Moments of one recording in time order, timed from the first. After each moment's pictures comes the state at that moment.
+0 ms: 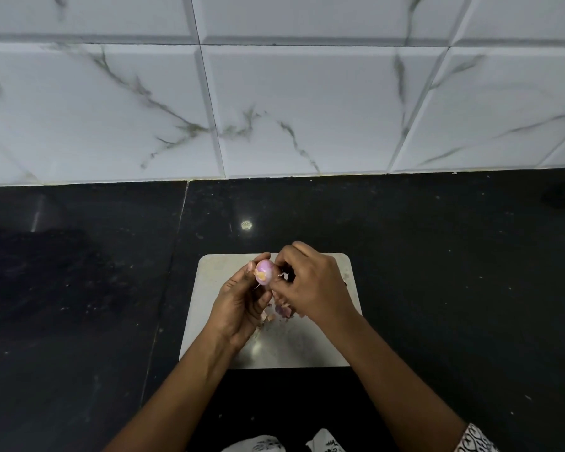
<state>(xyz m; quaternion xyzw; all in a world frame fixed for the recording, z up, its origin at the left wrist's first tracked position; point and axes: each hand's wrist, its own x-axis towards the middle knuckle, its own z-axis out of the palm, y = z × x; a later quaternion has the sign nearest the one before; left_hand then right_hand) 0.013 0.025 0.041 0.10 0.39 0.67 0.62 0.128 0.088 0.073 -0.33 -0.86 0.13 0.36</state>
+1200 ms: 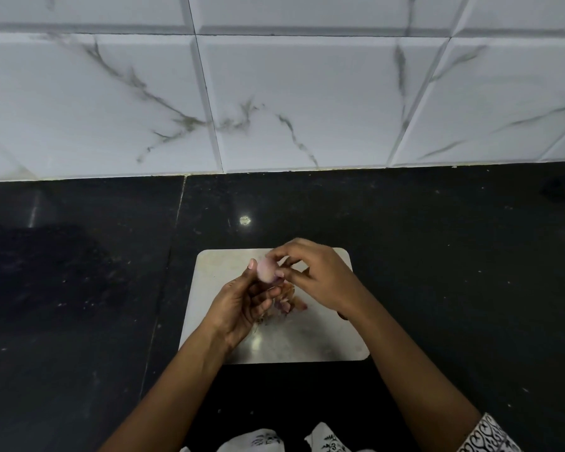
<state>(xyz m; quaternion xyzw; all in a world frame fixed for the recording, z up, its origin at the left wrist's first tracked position) 0.010 0.021 0.043 0.06 0.45 0.59 0.67 0.149 0.106 0.079 -0.30 -0.85 0.37 0.21</state>
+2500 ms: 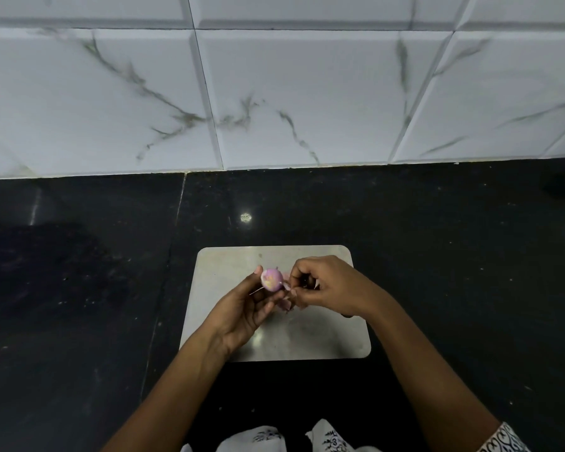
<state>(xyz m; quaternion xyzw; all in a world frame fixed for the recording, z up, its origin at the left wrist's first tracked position) 0.005 0.022 0.026 -0.01 0.44 0.55 0.71 0.169 0.110 0.077 -0.31 -0.85 0.43 0.06</state>
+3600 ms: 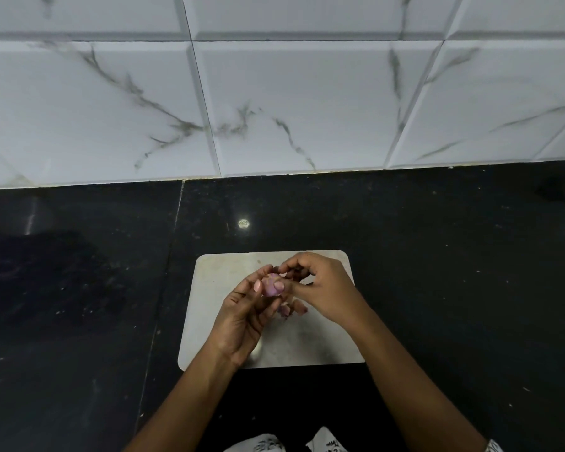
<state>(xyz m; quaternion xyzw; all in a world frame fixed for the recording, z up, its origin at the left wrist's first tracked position) 0.017 0.014 0.021 0.13 0.36 0.65 0.66 0.155 0.091 0.073 -0.40 -0.74 0.48 0.24</state>
